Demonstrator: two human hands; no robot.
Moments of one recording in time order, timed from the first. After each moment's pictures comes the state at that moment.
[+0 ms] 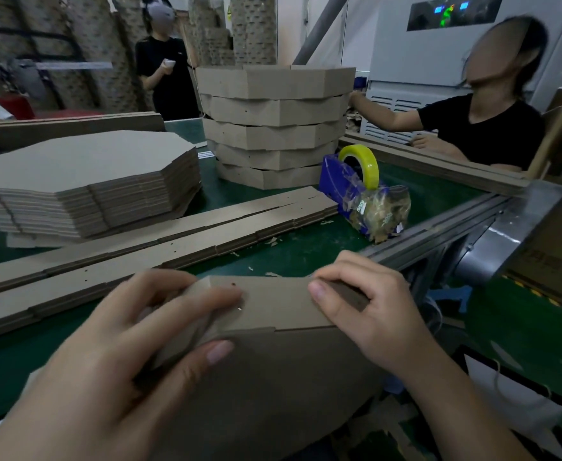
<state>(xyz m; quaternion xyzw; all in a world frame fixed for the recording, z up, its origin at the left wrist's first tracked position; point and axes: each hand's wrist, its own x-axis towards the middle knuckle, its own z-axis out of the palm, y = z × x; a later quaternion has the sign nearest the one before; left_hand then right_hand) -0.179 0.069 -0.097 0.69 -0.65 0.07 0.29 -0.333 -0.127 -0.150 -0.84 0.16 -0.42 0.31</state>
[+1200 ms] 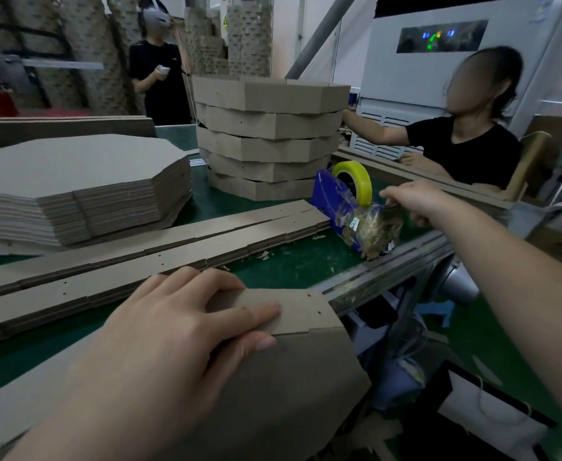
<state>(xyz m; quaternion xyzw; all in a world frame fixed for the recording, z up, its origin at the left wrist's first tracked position) -0.171 0.015 -0.103 0.68 -0.68 0.19 0.20 -0.330 -0.371 -0.096 -0.73 0.60 -0.21 0.25</state>
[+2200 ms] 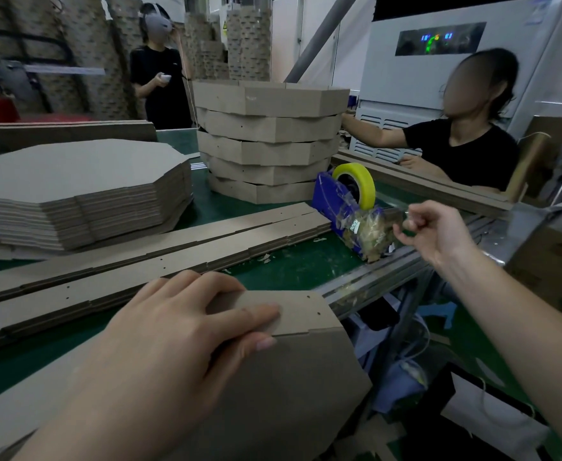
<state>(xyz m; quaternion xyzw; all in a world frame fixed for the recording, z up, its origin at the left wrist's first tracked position) -0.169 0.016 -0.102 0.69 -0.68 0.17 0.19 -0.362 -0.337 -0.137 -0.45 0.29 -0.49 0.68</state>
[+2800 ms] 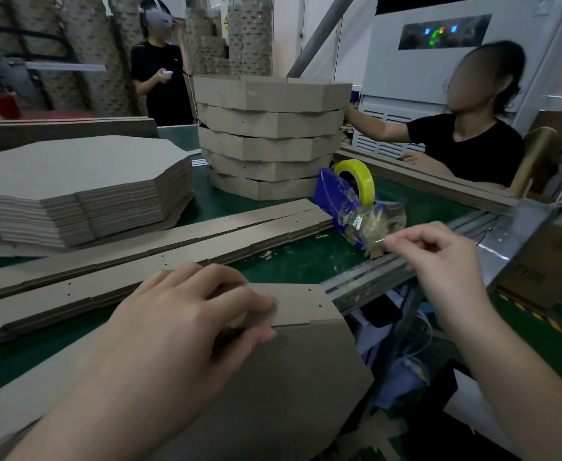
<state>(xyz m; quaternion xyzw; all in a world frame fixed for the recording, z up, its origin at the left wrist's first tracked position) -0.169 0.013 -0.100 0.69 -0.67 0.15 0.20 -0.359 -0.199 -0.122 -0.70 0.41 -0.48 0.32</state>
